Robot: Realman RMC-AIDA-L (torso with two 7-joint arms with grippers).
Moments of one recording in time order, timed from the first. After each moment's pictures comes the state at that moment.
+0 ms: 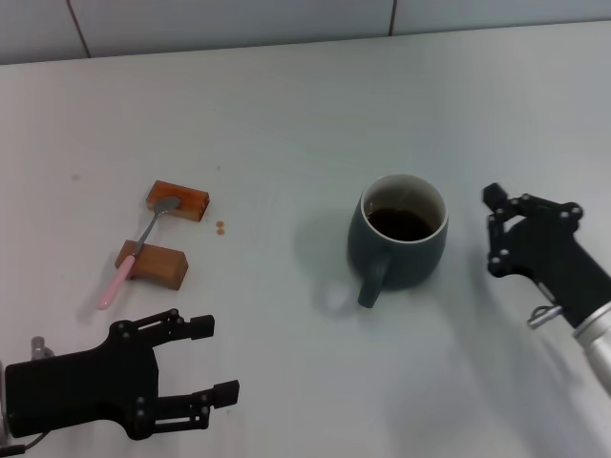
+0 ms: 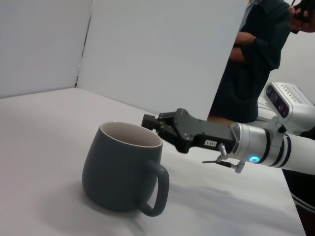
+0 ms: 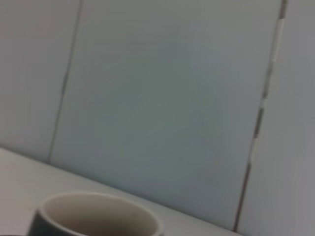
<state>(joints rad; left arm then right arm) -0.12 -2.07 1.13 0.79 1.68 1.65 -1.24 0.40 2.09 -0.61 0.24 -1.15 -1.40 -0.15</state>
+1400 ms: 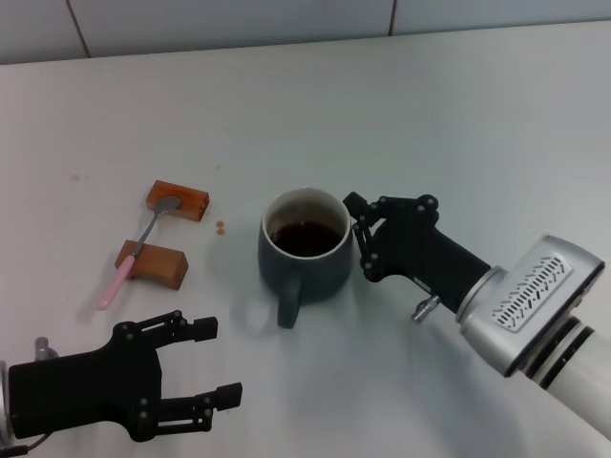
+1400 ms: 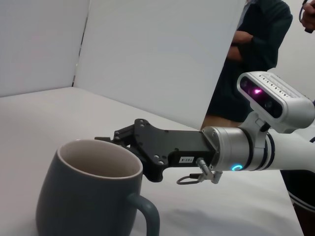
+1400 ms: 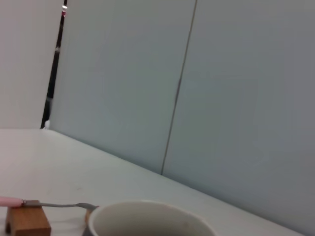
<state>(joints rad) -0.12 -2.07 1.14 0.78 1.68 1.65 -1.24 0.60 2.09 -0.42 0.42 -1.44 -1.21 -0.19</state>
